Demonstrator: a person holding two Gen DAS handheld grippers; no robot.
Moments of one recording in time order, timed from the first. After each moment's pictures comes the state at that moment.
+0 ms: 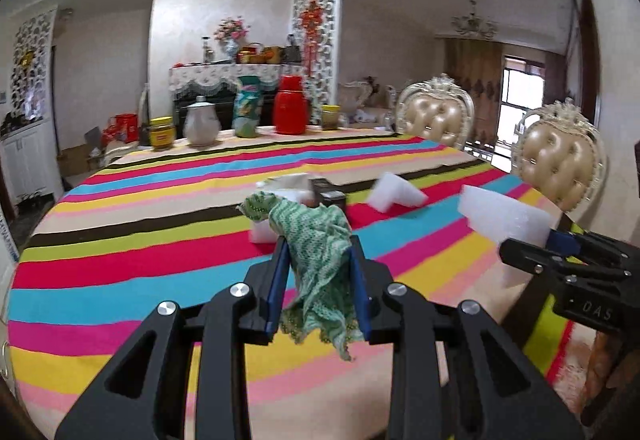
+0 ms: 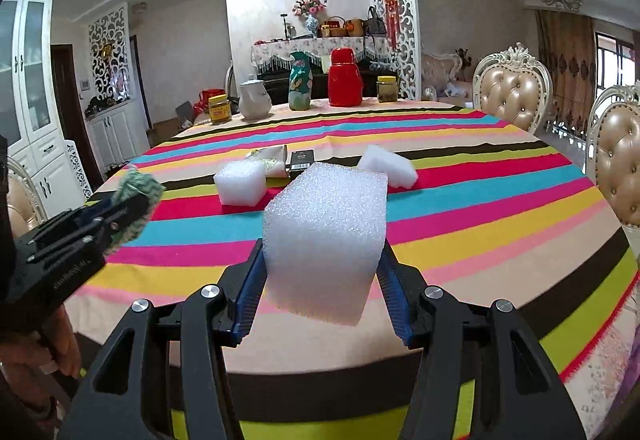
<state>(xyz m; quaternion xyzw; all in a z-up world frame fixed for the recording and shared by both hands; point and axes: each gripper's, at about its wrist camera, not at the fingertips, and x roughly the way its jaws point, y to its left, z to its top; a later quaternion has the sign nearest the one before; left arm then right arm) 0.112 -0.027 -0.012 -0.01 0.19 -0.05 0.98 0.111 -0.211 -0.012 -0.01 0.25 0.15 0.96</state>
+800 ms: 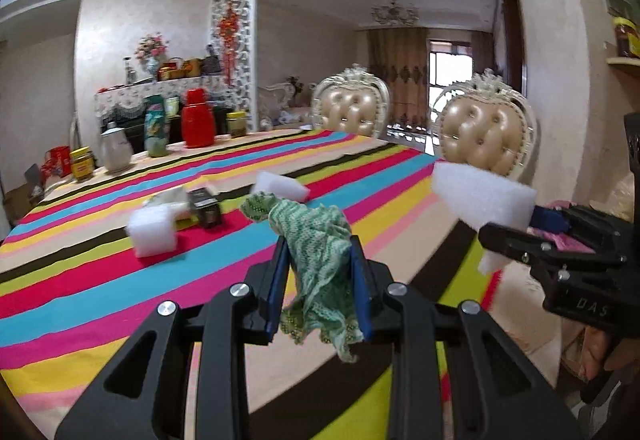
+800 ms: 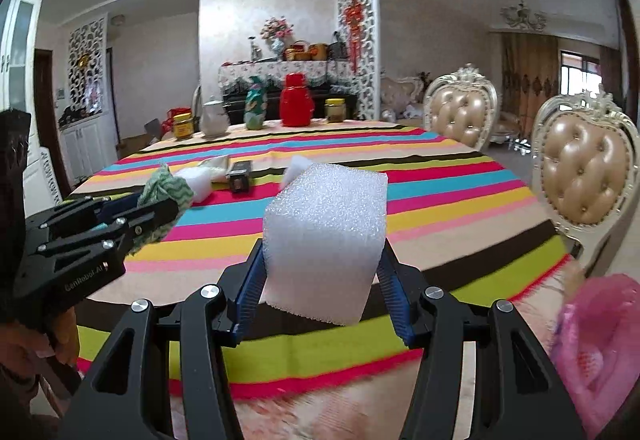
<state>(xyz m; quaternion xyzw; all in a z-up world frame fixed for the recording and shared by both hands) 0.091 -0.135 -0.012 0.04 0.18 -0.18 0.97 0.041 -0.307 -0.008 -0.02 0.20 0.08 0.98</state>
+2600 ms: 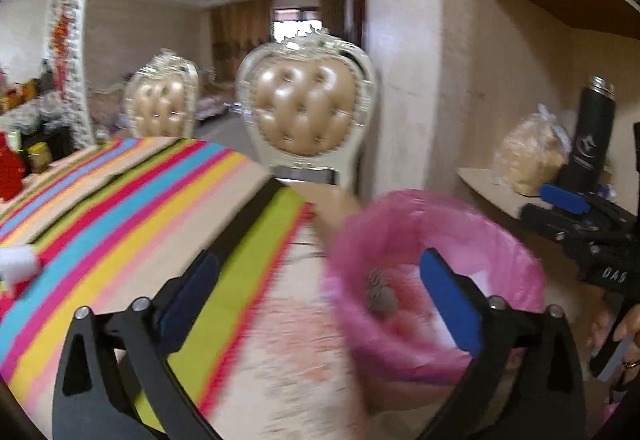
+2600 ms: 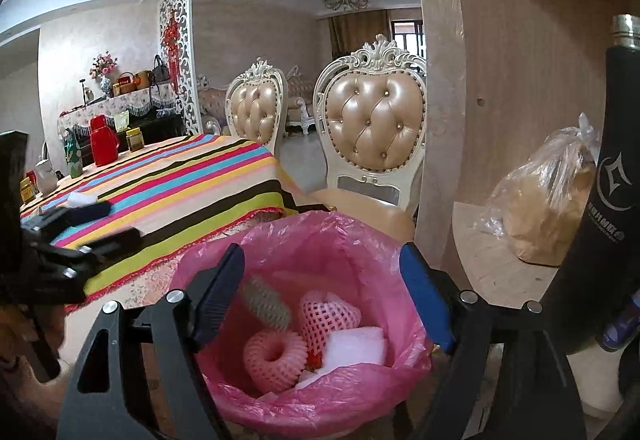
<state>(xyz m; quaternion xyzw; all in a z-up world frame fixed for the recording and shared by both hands) 0.115 -0.436 -0.025 0.11 0.21 -0.42 0.88 -0.077 -0.589 -0.016 0.07 0.19 -0.21 0.96</state>
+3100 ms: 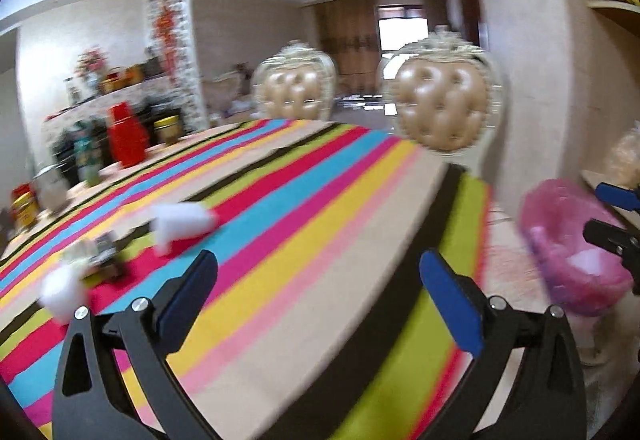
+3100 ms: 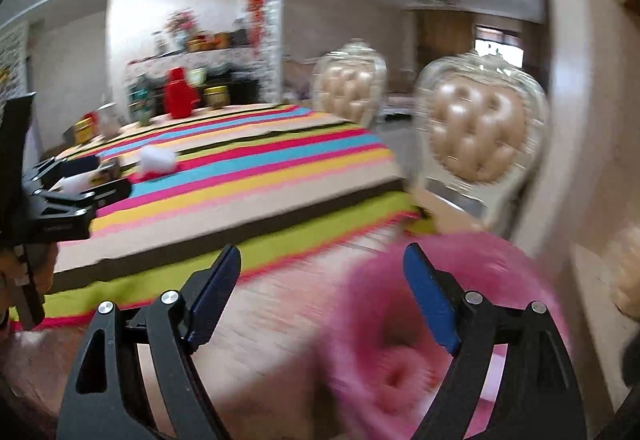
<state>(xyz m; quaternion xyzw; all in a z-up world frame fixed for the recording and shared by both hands) 0.178 -0.254 -0.016 0.11 0.21 -0.22 0.95 0.018 -0.460 -0.012 -0.01 0.24 -0.06 0.97</state>
